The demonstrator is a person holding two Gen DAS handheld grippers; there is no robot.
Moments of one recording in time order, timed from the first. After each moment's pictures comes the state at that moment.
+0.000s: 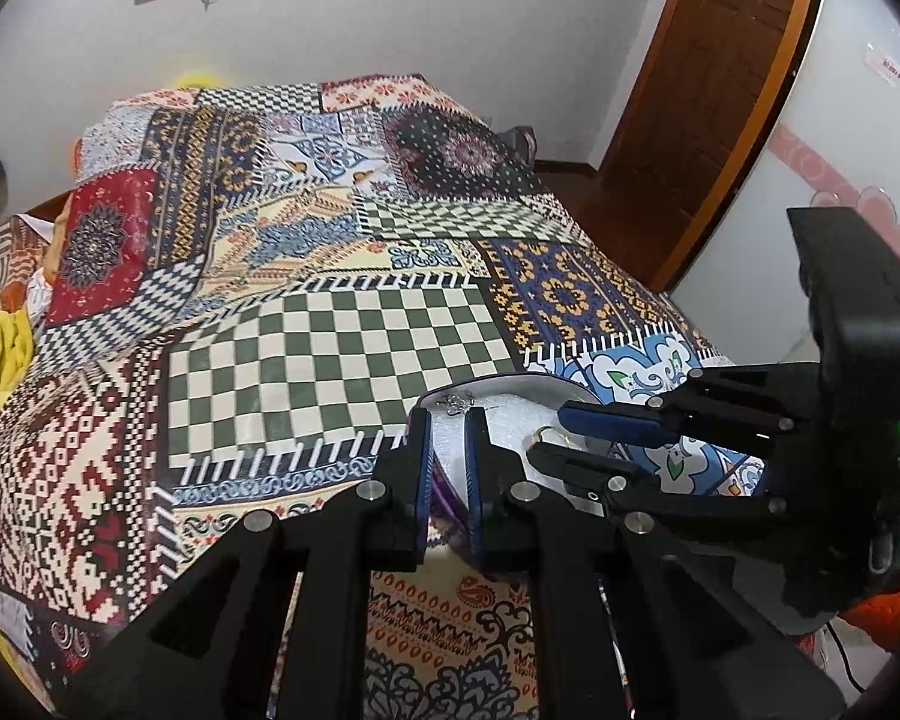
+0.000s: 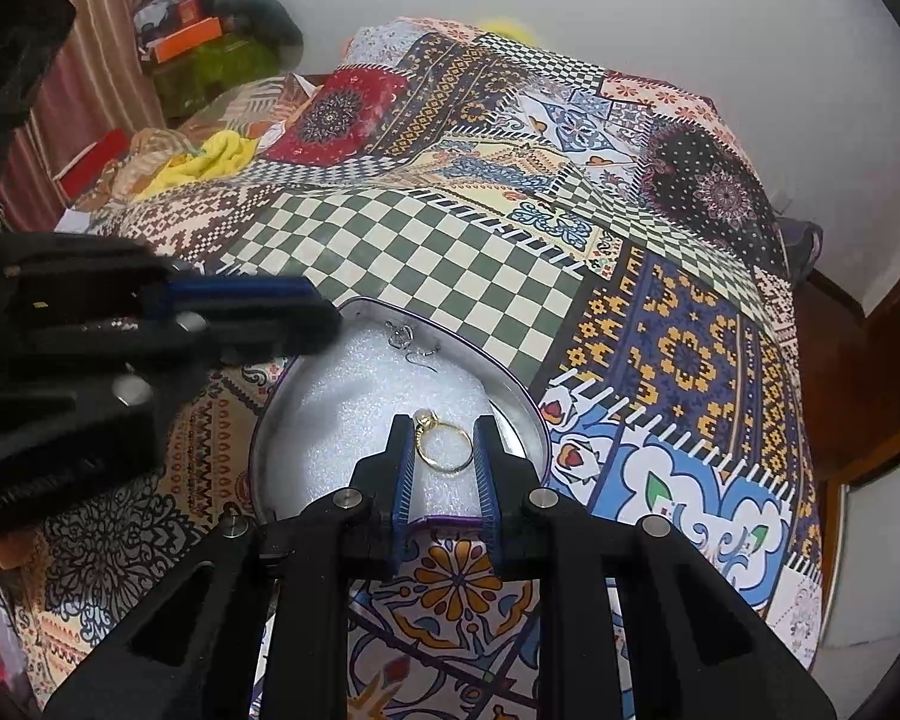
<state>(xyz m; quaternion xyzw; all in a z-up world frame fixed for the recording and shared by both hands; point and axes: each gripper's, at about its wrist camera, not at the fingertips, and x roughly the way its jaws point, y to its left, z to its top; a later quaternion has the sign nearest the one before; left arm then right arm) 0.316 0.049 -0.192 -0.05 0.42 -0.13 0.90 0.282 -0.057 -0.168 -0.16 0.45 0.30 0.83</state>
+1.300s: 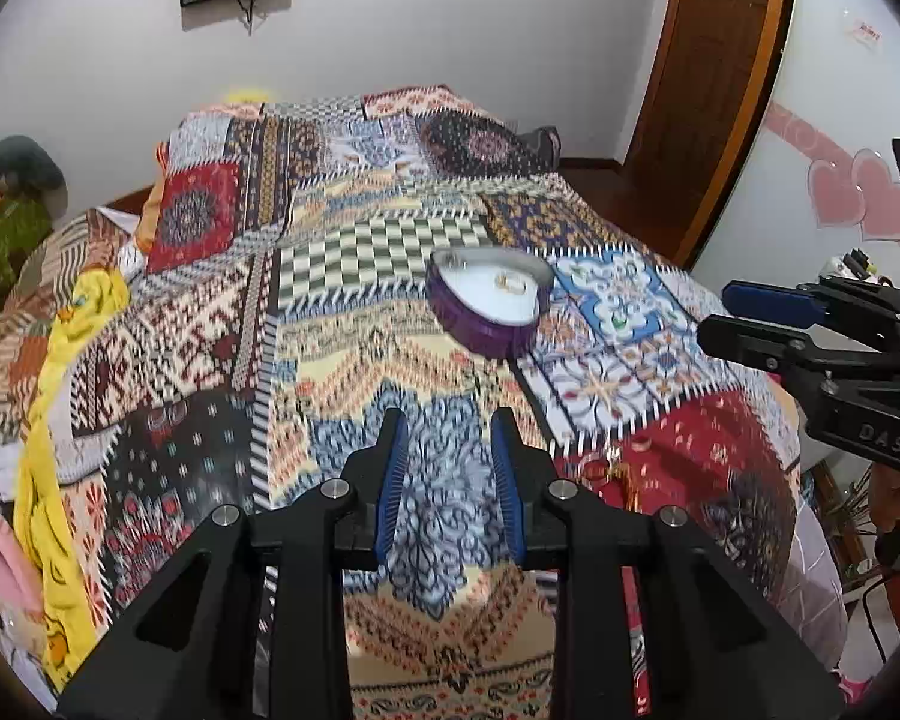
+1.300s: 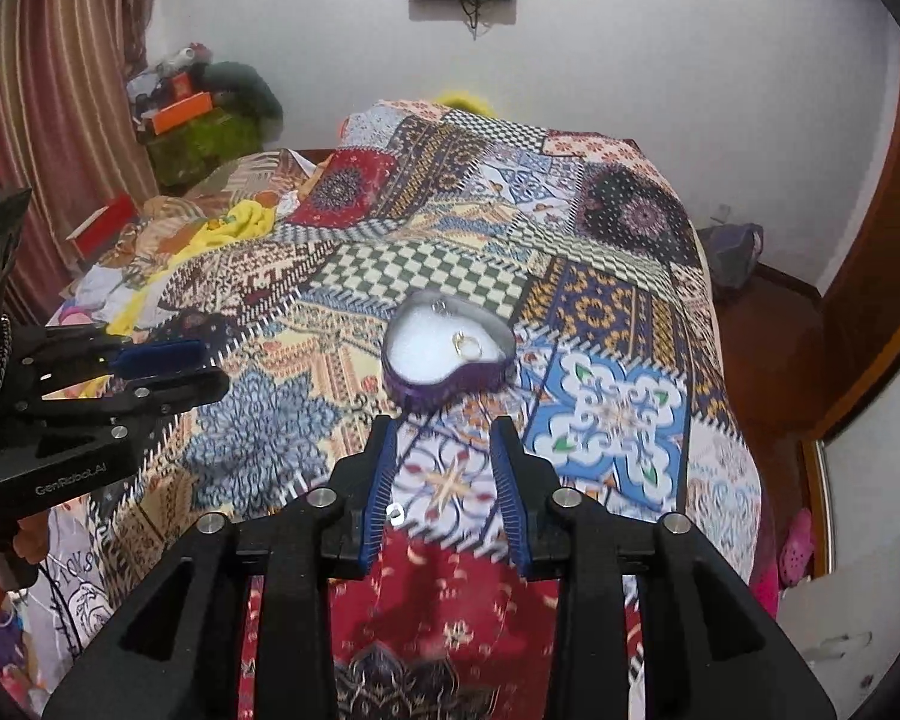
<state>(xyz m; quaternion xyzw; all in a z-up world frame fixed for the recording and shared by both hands) 0.160 0.048 -0.155 -0.02 0.42 -0.08 0.90 0.156 -0.113 -0.094 -0.10 0.40 0.25 0.88</state>
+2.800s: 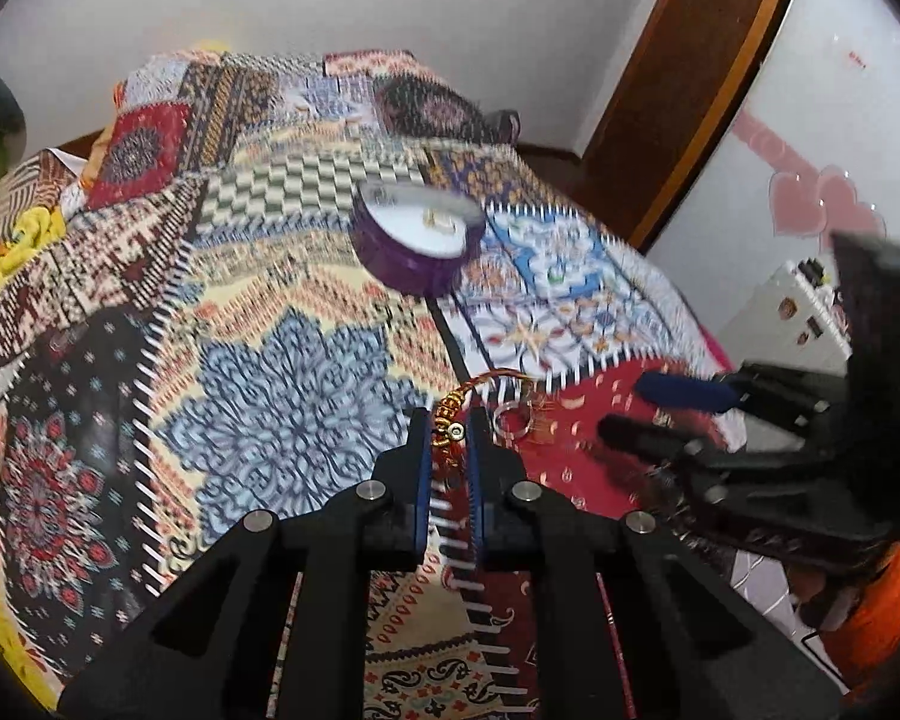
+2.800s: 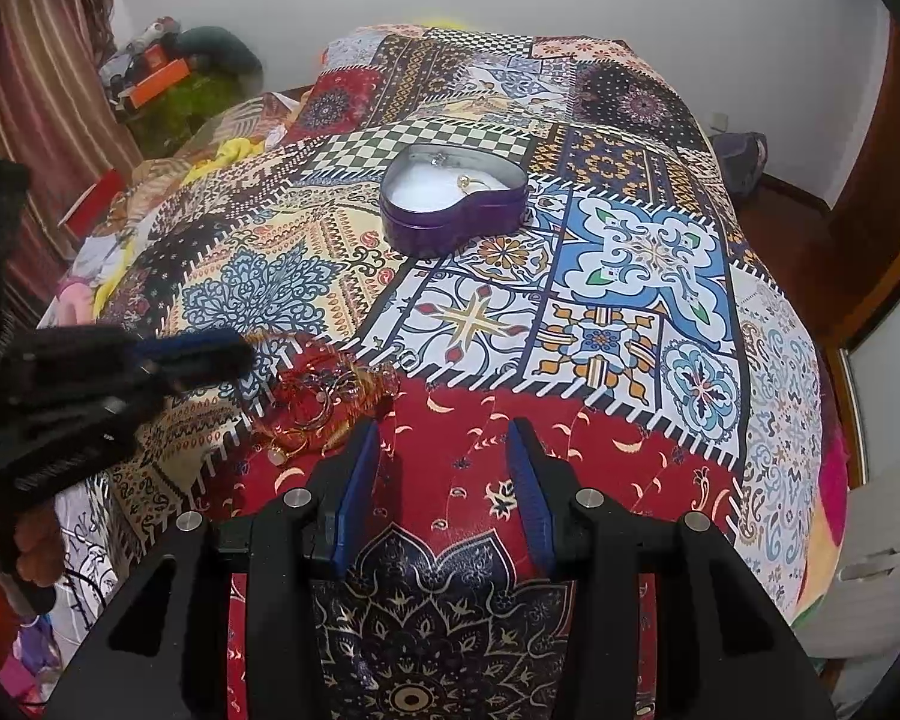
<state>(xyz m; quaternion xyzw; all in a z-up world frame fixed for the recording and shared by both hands) 0.149 0.029 -0.182 -0.08 0.43 -0.13 0.89 0.134 -0.121 -0.152 -0.07 0.47 0.25 0.84</state>
